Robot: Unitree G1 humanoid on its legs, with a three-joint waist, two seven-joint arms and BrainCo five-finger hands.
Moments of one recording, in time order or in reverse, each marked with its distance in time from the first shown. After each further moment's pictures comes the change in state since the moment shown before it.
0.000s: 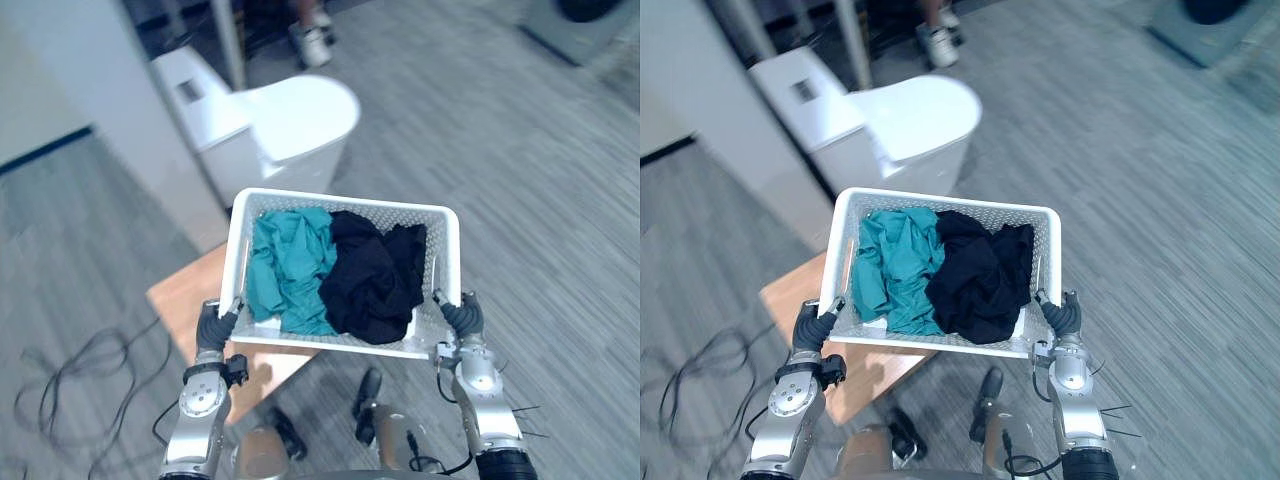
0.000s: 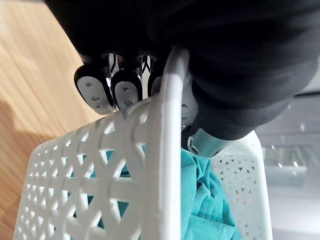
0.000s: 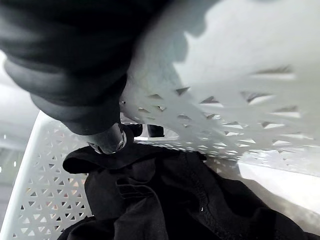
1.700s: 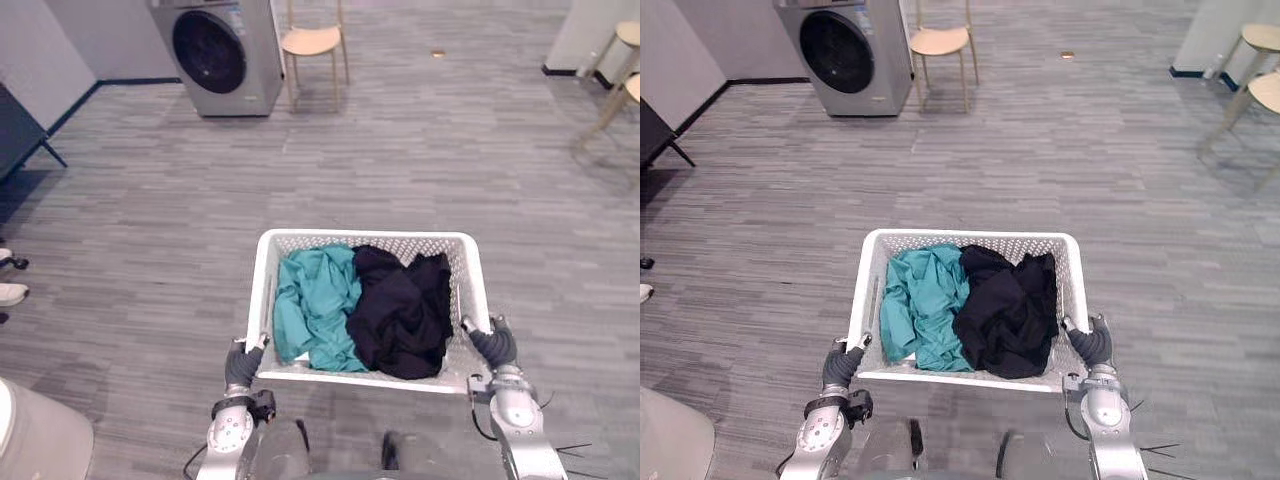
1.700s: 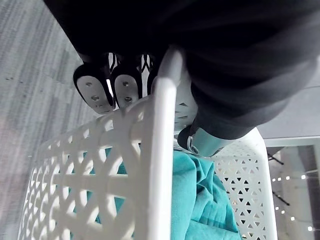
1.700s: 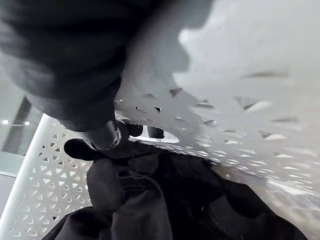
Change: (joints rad) left arm 0.129 -0.117 -0.093 -0.003 0.014 0.012 -0.016; right arm 0.186 -0.115 -0.036 -0.160 -0.044 0.045 0.015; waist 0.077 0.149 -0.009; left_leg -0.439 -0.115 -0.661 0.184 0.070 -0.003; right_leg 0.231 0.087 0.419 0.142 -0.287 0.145
